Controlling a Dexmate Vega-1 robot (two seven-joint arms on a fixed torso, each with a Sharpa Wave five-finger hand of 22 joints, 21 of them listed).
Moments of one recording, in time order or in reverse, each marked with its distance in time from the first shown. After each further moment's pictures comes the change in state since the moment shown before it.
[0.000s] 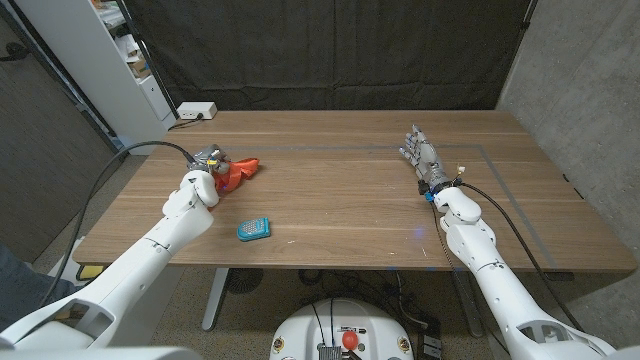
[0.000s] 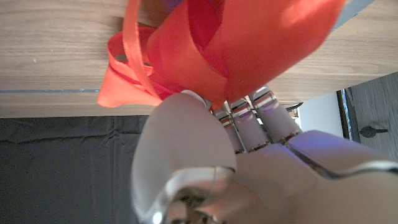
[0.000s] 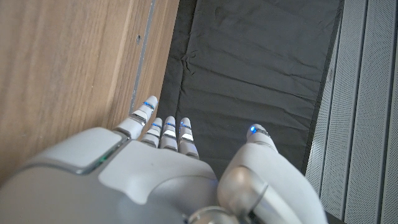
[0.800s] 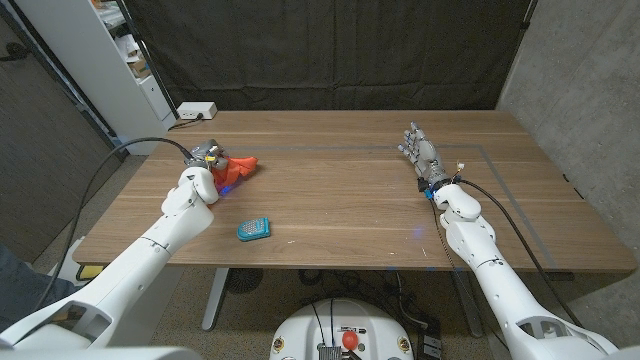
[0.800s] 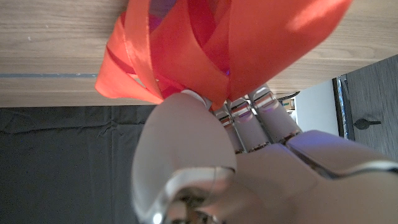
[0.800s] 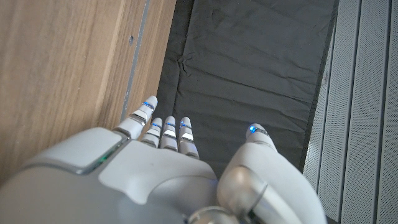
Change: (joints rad) left arm 0.014 0.005 -0.016 -0.061 0.010 0.034 0.007; left_hand 0.000 0.000 0.000 0.001 0.000 0.005 0.005 0.008 0.003 0.007 0.007 0.017 0.000 0.028 -0.008 0.000 0.019 -0.004 -0.004 0.048 -0.005; right arm 0.015 -0.001 -0.004 0.006 -0.001 0.005 0.010; right_hand 0.005 0.005 0.000 0.000 0.000 0.004 0.004 0.000 0.000 0.000 0.000 0.000 0.000 0.004 -0.004 0.000 0.000 0.000 0.000 0.000 0.000
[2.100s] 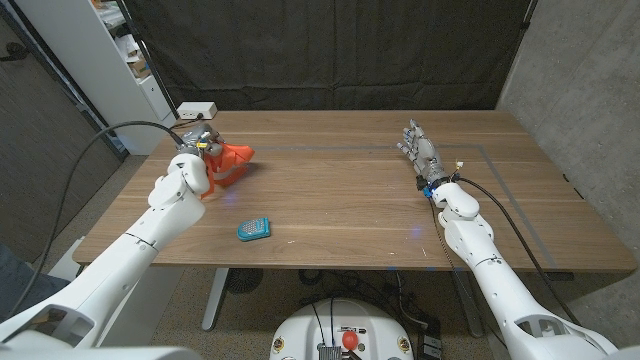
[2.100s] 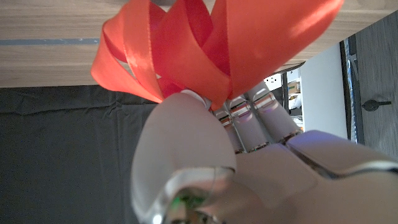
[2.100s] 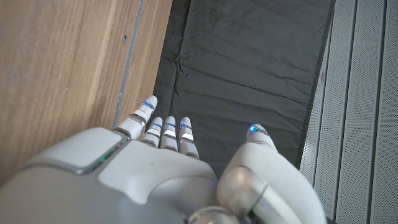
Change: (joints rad) left arm 0.027 0.044 -0.049 -0.121 0.023 0.022 -0.057; left_hand -0.002 -0.002 -0.007 0.007 0.000 0.002 -0.002 0.015 0.005 0.004 0.004 0.000 0.000 0.019 -0.006 0.000 0.036 -0.013 -0.005 0.055 -0.004; right arm 0.007 0.004 -0.008 -0.001 -0.003 0.010 -0.007; right_hand 0.000 0.000 -0.004 -0.004 0.000 0.000 0.000 0.000 0.000 0.000 0.000 0.000 0.000 0.005 0.006 0.000 0.000 0.004 0.004 0.000 0.000
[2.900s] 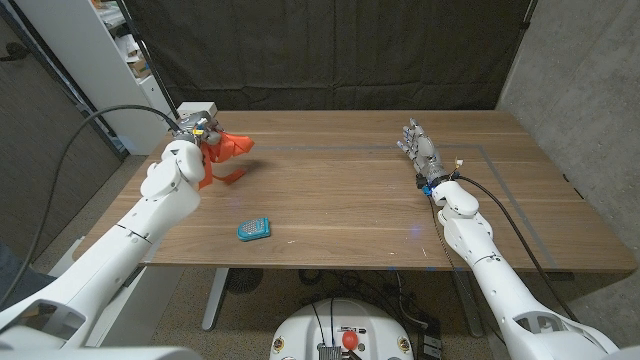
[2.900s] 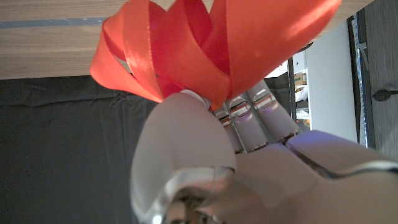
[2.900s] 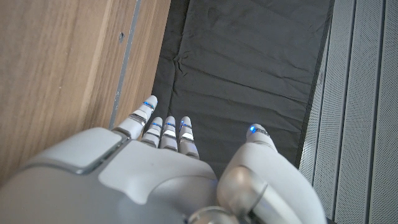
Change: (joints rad) left arm -0.017 0.039 -0.019 -0.091 0.020 0.029 -0.079; left_hand -0.003 -0.003 0.000 0.000 0.006 0.003 -0.004 0.008 0.004 0.000 0.000 0.000 0.000 0.008 -0.003 -0.004 0.024 -0.016 0.005 0.034 -0.005; right arm 0.015 0.002 -0.001 0.017 0.000 0.008 0.003; right_hand -0.004 0.004 0.000 0.000 0.000 0.005 0.005 0.000 0.000 0.000 0.000 0.000 0.000 0.000 0.000 0.000 0.000 0.000 0.000 0.000 0.000
